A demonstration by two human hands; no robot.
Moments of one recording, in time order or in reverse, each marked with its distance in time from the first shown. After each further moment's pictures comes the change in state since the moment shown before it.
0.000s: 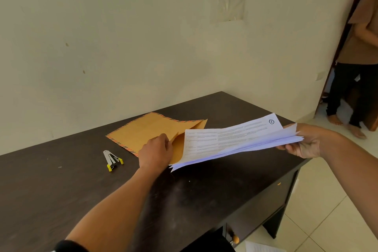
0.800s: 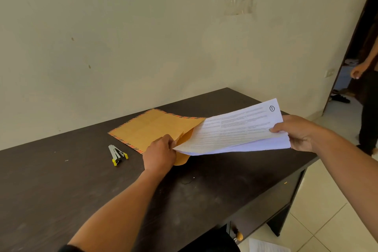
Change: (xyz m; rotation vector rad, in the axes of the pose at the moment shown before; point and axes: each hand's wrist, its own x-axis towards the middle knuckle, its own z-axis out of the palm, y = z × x) left_hand -0.013 -0.006 0.006 -0.107 0.021 -0.036; right_hand 0.027 -0.002 0.026 -0.142 -0.013 -0.120
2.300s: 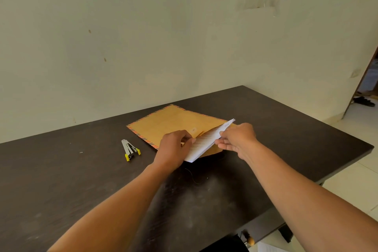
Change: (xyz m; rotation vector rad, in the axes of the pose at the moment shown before) left_hand 0.009 -0.005 -0.015 -0.274 -0.083 0.197; right_hand 0.041 0.006 0.177 0.047 0.140 0.019
